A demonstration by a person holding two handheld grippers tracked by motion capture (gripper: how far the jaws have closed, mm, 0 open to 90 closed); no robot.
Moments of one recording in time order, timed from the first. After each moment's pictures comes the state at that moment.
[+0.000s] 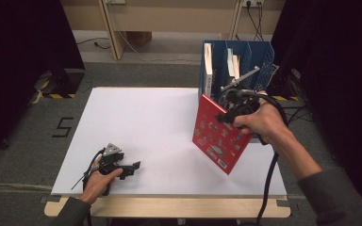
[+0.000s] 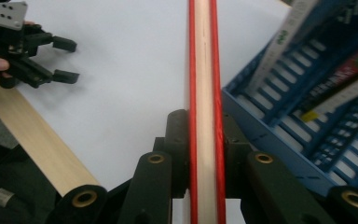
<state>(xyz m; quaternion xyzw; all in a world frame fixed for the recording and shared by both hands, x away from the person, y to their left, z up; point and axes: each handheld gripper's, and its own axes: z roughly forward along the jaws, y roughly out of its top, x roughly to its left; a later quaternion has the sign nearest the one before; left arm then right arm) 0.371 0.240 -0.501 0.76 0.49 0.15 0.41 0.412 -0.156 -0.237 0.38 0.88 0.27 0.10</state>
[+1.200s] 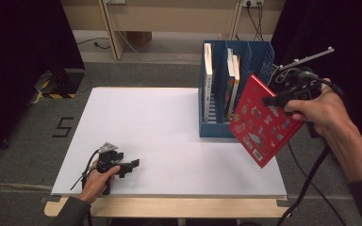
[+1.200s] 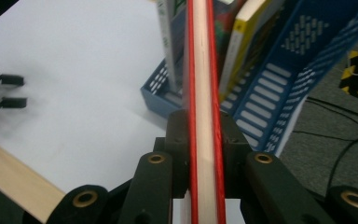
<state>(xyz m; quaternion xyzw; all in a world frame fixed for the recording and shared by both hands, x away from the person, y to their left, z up) 0.374 0.247 -0.502 0.72 0.52 0.11 0.44 0.402 -0.255 -0.181 0.47 0.82 0.29 0.17</state>
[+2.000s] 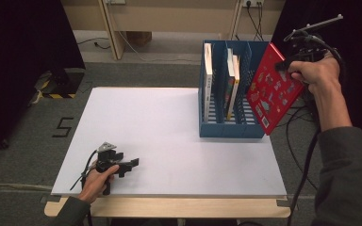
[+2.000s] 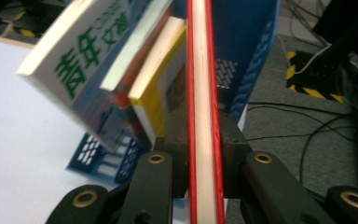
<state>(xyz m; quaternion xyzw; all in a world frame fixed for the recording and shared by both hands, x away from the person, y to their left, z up) 0.375 0.250 -0.501 0.71 0.53 0.10 0.45 0.497 -0.288 -0.164 0.56 0.74 0.30 0.23</state>
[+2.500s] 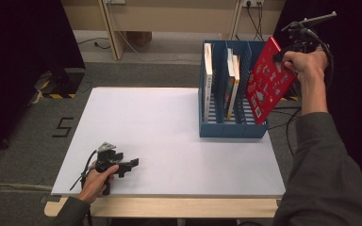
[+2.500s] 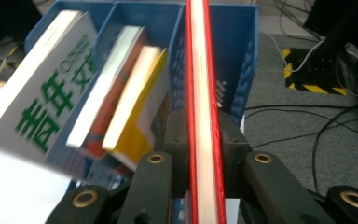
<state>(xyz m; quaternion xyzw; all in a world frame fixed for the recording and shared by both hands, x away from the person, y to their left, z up) 0.374 0.251 -0.501 0.71 0.53 0.10 0.45 0.544 -0.296 -0.175 0.60 0.69 0.32 0.23</state>
